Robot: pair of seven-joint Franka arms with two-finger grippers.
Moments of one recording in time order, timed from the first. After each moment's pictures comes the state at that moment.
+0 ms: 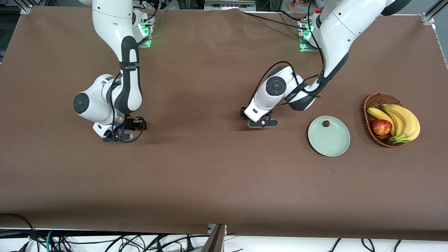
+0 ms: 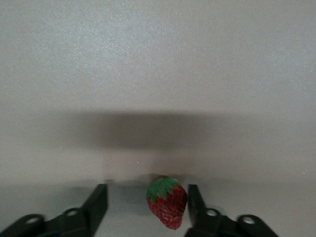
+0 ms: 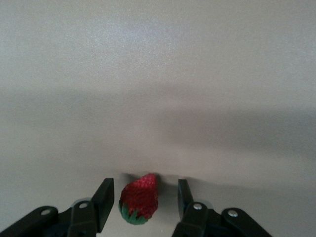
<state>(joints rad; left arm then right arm) -0.05 0.68 -0.60 -1.96 0.35 2.53 -0.93 1.03 0.73 -0.90 -2.05 1.00 2.23 -0.59</state>
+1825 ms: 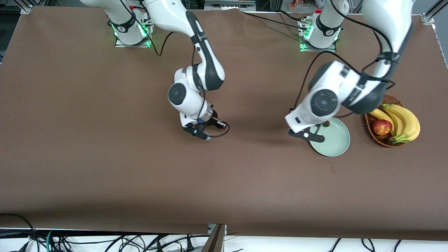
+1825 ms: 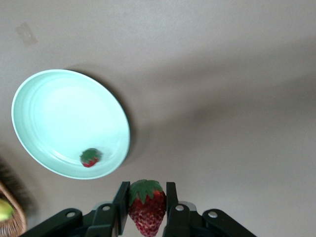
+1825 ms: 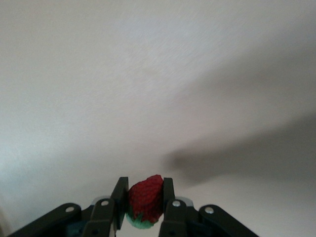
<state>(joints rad) 0.20 0.50 -0.61 -1.66 0.30 1.74 -0.17 1.20 0.89 -0.60 -1.51 1.03 2.37 0.62</state>
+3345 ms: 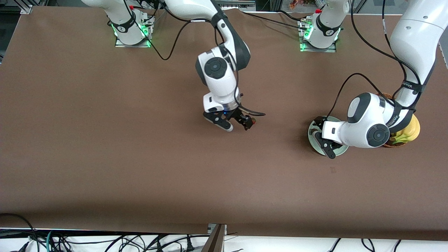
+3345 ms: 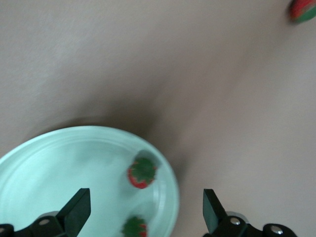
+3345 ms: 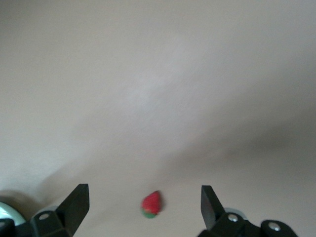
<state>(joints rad) 0.44 0.64 -0.64 -1.74 0.19 1.95 0.62 1.32 0.93 -0.88 -1.27 0.84 2.08 0.93</state>
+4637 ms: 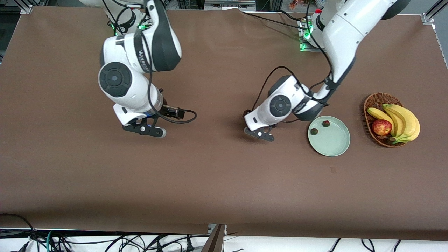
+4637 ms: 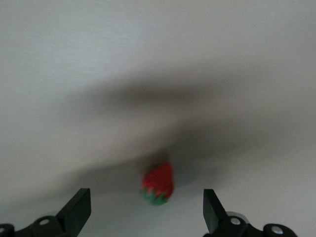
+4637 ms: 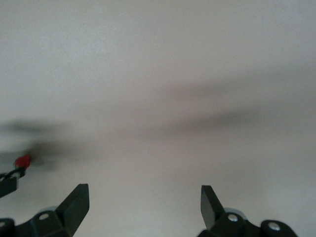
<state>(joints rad) -0.12 0.72 -0.52 -1.73 0.20 2.25 -0.41 1.03 0.61 -0.84 -1.27 0.51 1.55 0.40</state>
